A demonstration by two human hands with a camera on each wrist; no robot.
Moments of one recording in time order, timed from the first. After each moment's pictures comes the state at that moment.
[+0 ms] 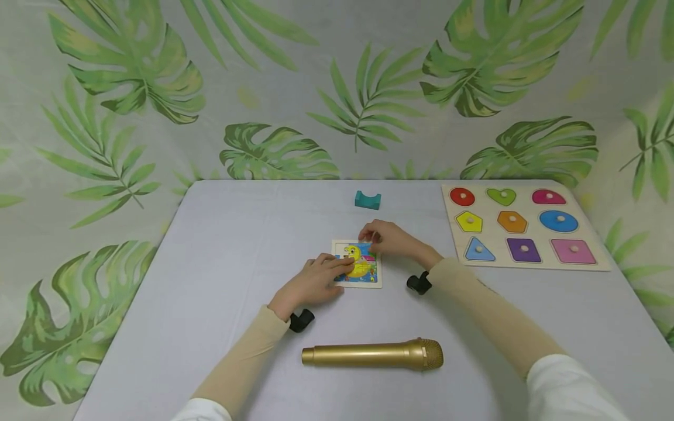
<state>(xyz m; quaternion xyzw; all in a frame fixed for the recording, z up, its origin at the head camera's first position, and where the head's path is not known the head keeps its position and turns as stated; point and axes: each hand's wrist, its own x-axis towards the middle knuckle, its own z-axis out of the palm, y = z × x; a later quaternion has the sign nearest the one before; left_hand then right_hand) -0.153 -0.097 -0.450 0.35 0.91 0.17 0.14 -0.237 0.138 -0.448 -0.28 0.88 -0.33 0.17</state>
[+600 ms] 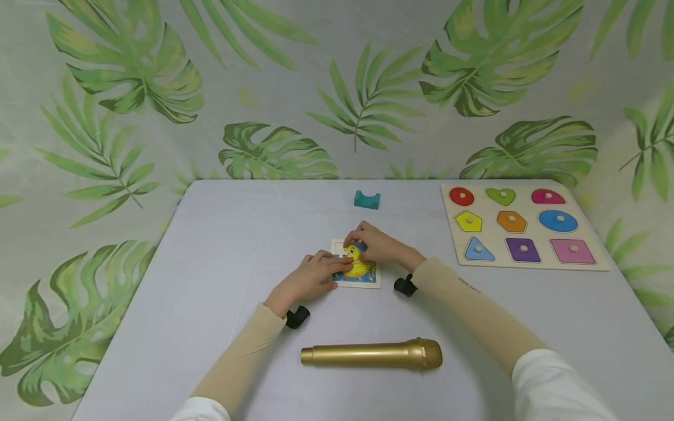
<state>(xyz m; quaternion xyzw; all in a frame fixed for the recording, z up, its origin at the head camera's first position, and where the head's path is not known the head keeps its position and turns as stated) -0.162 -0.105 -0.457 0.38 0.91 0.16 0.11 -0.232 0.108 -0.453 -0.29 0.90 -0.26 0.20</state>
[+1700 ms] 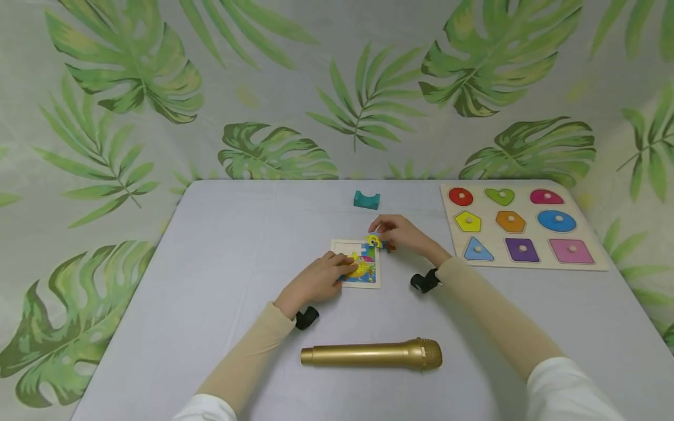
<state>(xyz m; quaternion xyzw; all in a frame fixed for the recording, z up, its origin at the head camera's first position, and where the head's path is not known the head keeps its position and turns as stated) -0.159 -0.082 -0.447 0.37 0.91 0.11 0.11 -0.240 0.159 -0.446 -0.19 0.83 -0.48 0.18</state>
